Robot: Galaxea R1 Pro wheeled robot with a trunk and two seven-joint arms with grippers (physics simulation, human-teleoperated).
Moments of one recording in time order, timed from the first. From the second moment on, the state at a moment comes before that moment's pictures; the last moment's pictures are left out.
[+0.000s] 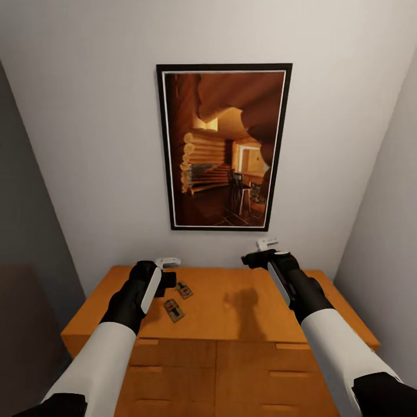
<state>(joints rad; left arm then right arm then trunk) -0.79 -0.17 0.03 -0.92 0.07 0.94 0.18 -0.87 0.00 0.18 -0.89 0.00 0.65 0.06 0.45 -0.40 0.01</state>
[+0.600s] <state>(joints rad) -0.79 -0.17 0.03 -0.92 0.07 0.94 0.18 -0.87 0.00 0.18 -0.89 0.00 0.65 0.06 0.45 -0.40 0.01</state>
